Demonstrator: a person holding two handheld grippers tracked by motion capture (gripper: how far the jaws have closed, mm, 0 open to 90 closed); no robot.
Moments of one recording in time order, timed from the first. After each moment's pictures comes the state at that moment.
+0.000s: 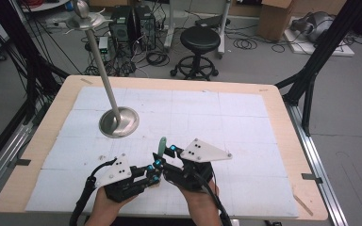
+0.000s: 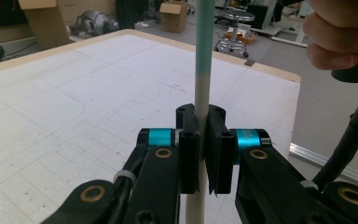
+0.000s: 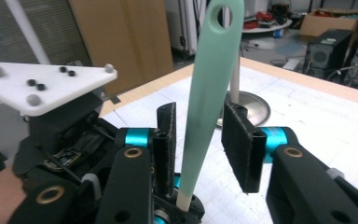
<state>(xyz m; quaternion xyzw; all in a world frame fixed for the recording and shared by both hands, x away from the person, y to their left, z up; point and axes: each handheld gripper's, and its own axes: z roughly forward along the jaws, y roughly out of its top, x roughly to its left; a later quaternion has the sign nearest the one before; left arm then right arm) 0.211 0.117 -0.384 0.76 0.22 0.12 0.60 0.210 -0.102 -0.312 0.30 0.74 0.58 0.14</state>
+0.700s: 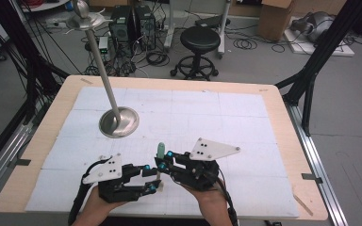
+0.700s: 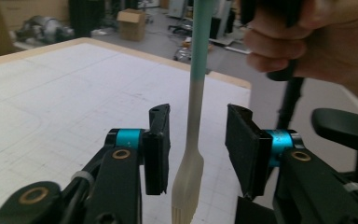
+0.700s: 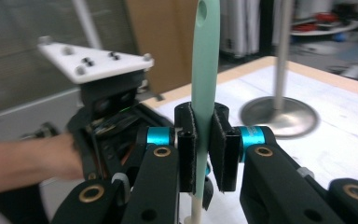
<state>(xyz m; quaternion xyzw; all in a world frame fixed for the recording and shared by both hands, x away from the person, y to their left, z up) 0.215 0.135 -0.378 0.76 0.16 0.03 0.63 0.217 -0.120 -0.312 0.22 0.75 0.62 0.06</state>
